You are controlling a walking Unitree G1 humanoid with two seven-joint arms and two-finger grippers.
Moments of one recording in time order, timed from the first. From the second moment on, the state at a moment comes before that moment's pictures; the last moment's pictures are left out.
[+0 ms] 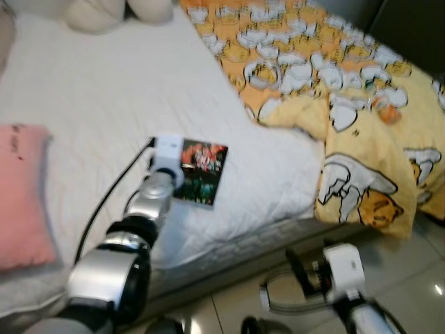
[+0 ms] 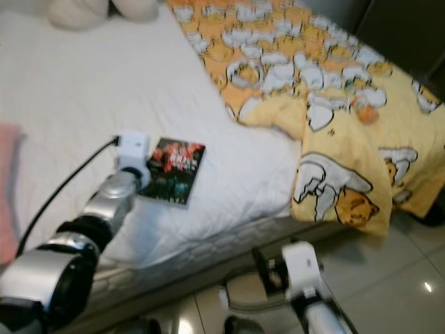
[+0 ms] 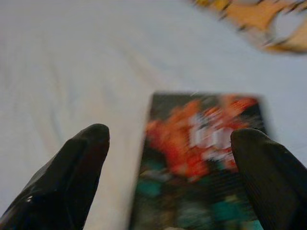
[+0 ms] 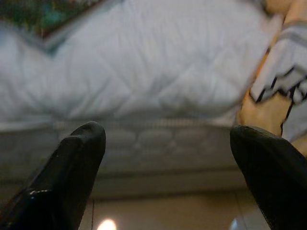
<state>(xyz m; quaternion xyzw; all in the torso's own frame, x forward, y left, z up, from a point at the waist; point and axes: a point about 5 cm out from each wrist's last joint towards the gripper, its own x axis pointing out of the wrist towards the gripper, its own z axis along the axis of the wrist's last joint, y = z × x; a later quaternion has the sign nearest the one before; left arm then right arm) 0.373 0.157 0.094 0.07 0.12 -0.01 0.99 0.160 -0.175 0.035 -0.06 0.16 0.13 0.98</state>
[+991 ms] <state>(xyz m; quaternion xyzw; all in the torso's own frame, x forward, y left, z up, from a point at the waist) 0.366 0.179 0.083 0.06 0.14 0.02 0.99 0.124 -0.152 0.057 -0.01 0.19 0.23 0.96</state>
